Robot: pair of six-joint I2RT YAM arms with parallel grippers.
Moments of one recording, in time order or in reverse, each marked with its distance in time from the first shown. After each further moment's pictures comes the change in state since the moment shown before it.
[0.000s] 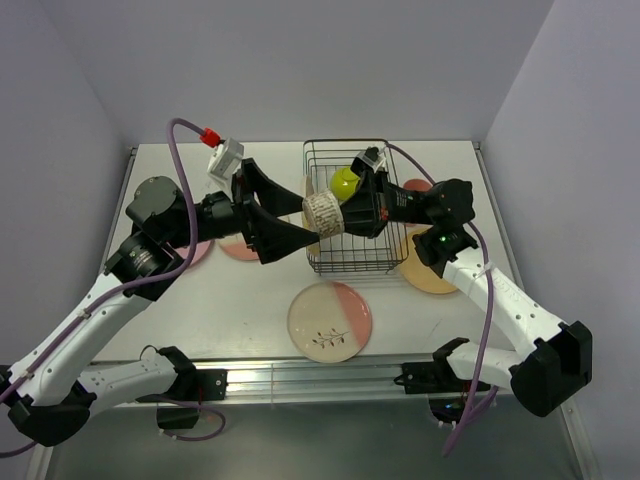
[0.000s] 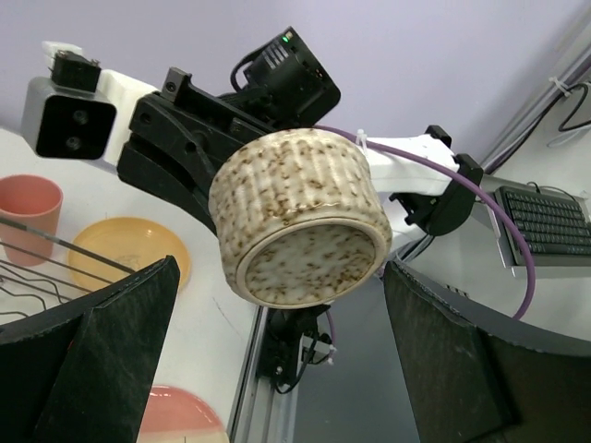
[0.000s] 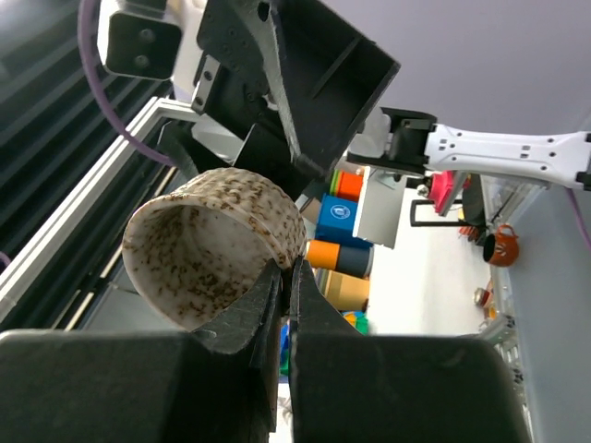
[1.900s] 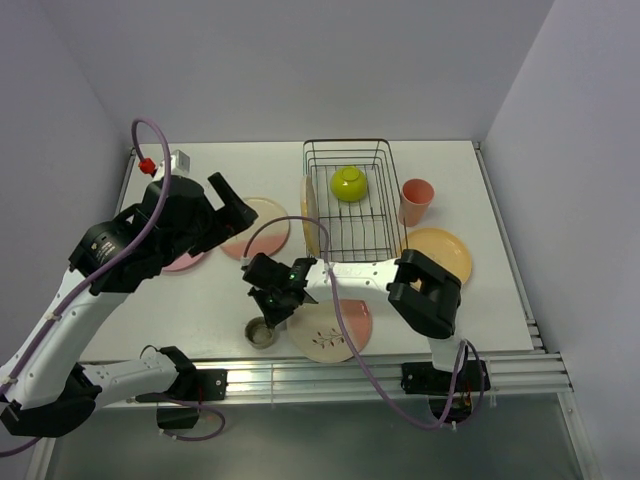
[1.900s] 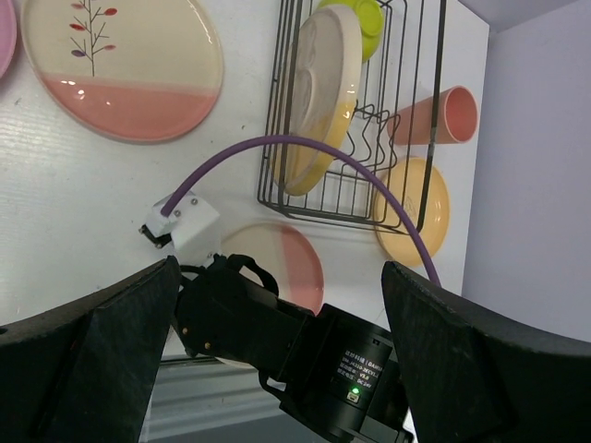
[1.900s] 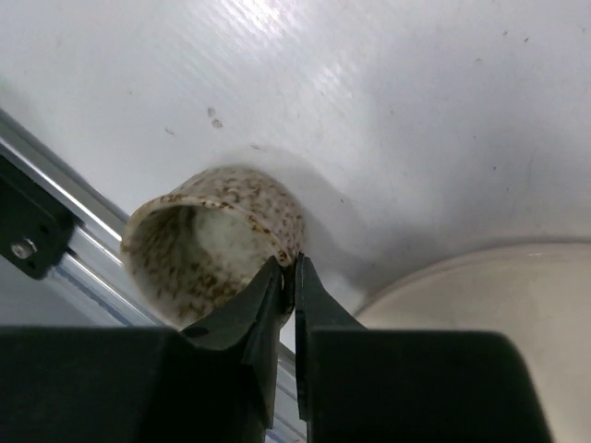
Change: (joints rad) left arm -0.004 0.060 0.308 -1.083 -0.982 -0.443; right arm 0.690 0.777 0.358 -1.170 0.987 -1.372
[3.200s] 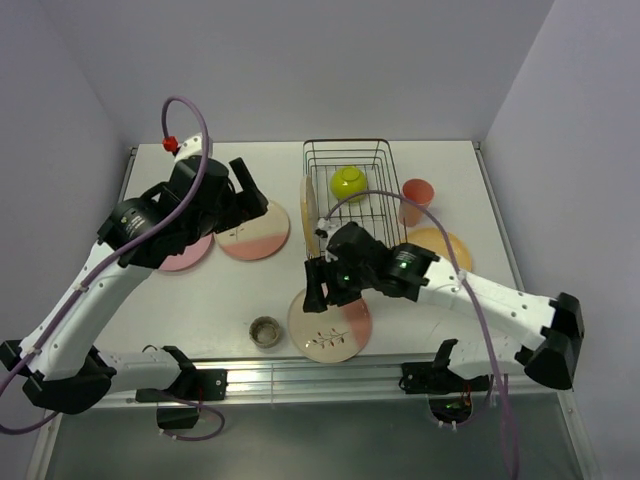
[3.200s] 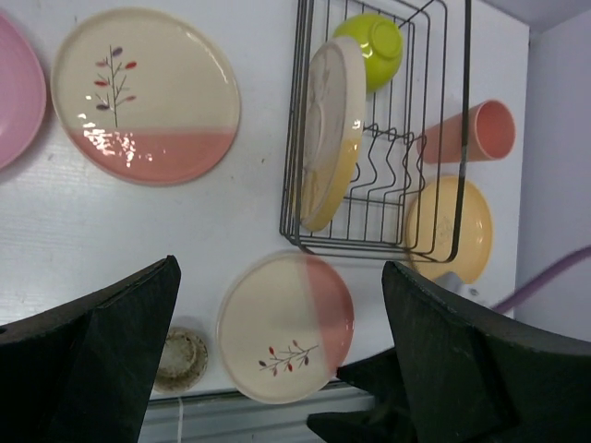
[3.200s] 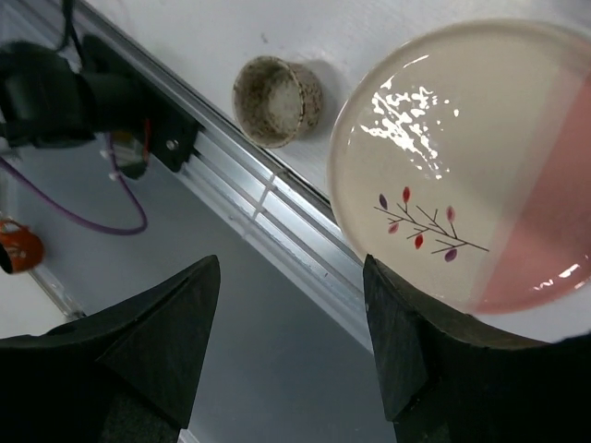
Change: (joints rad) left arm -0.008 0.145 0.122 0.021 -0.082 0.127; right arm -0.183 -0.735 -0.238 -0.227 -0.076 0.124
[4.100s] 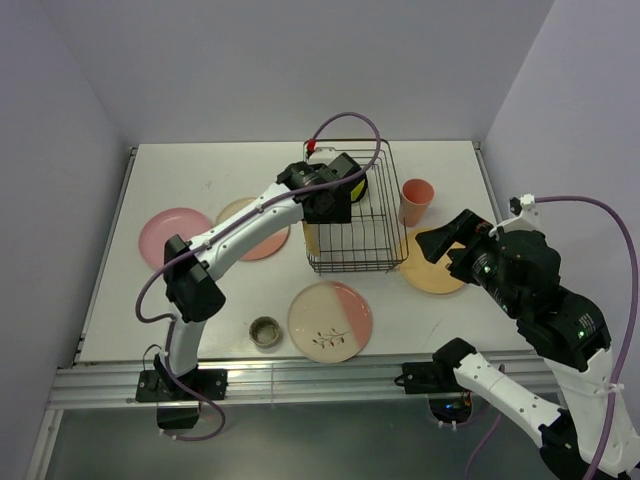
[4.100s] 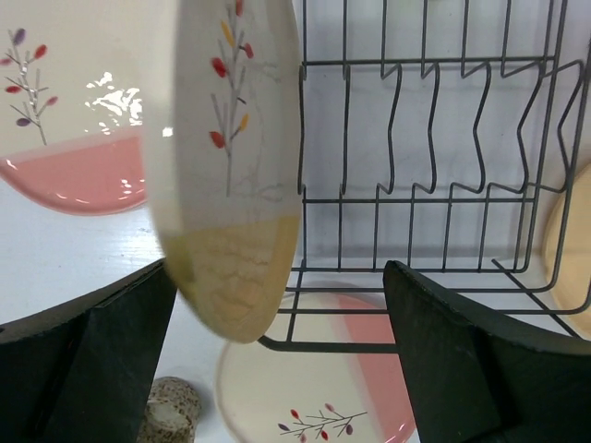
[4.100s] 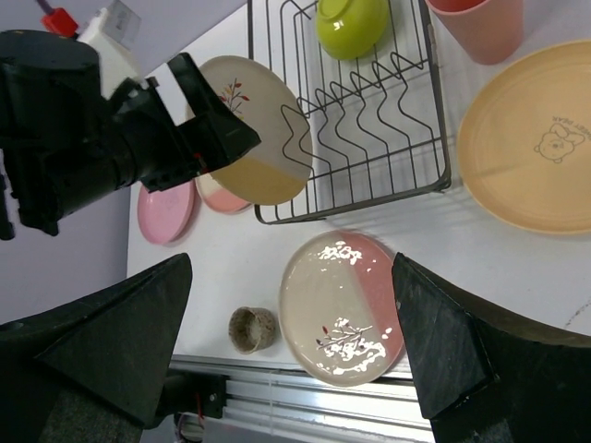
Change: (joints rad) left arm -0.156 0.815 0.413 -0.093 -0.092 0.060; right arm -0.451 -0.528 0.219 -0.357 0.443 0.138
